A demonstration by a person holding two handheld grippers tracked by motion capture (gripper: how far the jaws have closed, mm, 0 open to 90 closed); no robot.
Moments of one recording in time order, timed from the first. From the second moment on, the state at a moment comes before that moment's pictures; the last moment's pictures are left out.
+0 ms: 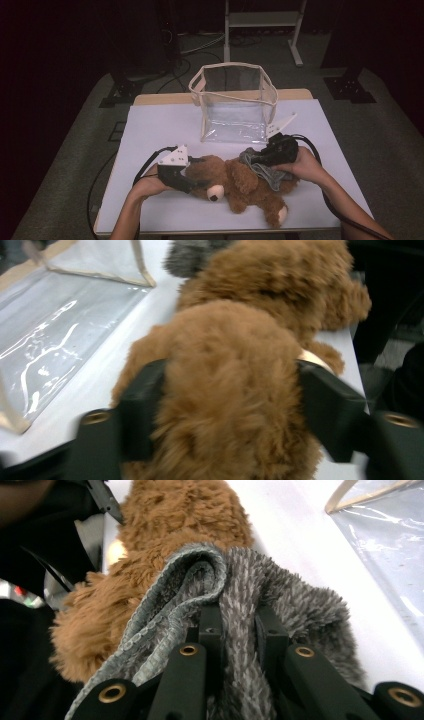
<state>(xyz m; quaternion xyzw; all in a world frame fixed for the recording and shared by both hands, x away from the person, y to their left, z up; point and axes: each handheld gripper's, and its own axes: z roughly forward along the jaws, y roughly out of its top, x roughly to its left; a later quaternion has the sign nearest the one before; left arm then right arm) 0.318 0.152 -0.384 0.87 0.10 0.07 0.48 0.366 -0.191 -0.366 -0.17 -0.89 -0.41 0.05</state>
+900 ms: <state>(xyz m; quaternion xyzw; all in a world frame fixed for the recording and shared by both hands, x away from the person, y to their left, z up) 0.329 0.117 -0.390 0.87 0.09 0.03 0.48 0.332 -0.233 -0.379 -0.18 -0.87 -0.46 0.05</state>
